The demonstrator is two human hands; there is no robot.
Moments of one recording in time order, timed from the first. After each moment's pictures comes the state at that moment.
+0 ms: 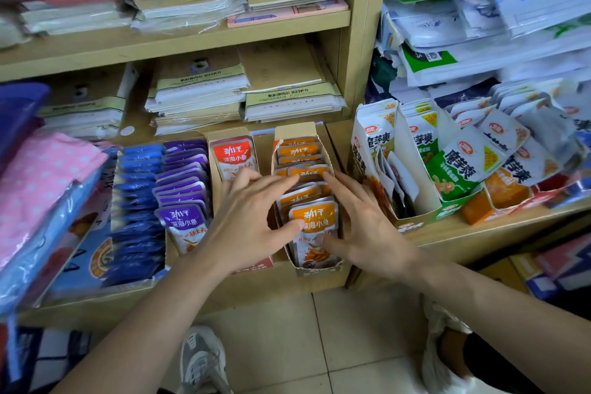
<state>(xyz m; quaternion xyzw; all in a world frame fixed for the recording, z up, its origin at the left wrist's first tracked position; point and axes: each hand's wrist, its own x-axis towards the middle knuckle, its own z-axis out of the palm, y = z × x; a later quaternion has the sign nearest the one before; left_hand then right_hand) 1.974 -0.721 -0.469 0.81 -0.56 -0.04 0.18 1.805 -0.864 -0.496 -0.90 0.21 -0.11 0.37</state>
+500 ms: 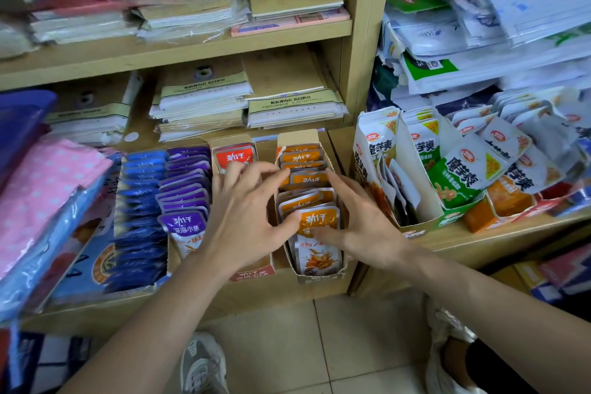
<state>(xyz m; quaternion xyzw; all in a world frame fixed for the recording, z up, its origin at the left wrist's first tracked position) 1.981 -0.728 -0.469 0.82 -0.54 0.08 0.17 1.819 -0.868 -0.483 -0.84 0.21 -0.11 0.49</state>
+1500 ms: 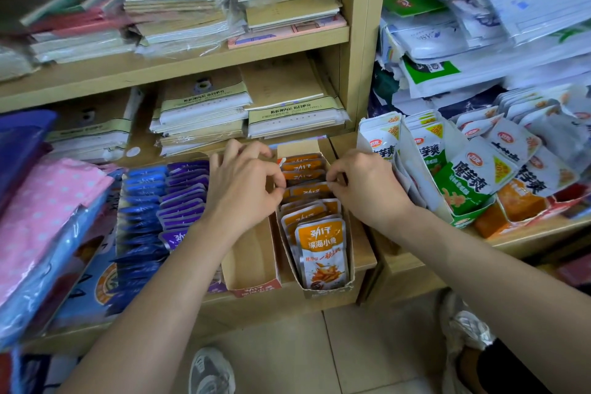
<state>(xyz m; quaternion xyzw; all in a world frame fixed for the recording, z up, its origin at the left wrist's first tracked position) 2.016 -0.768 -0.445 0.86 -0.50 0.08 0.09 1.860 -0.912 -0.466 -0.93 0.24 -0.21 0.20</state>
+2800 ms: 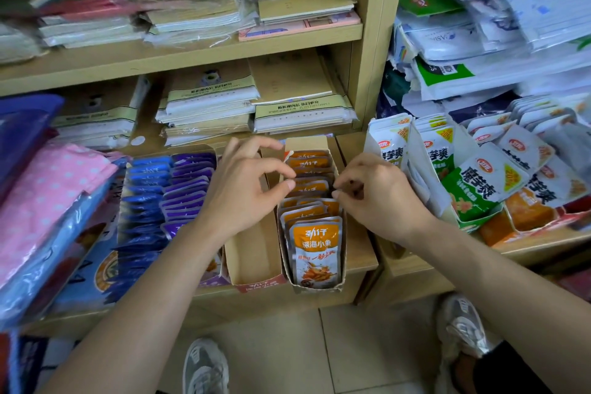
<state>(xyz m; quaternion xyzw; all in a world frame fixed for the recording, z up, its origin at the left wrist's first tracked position) 2.023 -0.755 -0.453 0.80 -0.54 0.02 0.27 1.841 -0.914 -0.473 -0.92 0.19 -0.22 0.25</state>
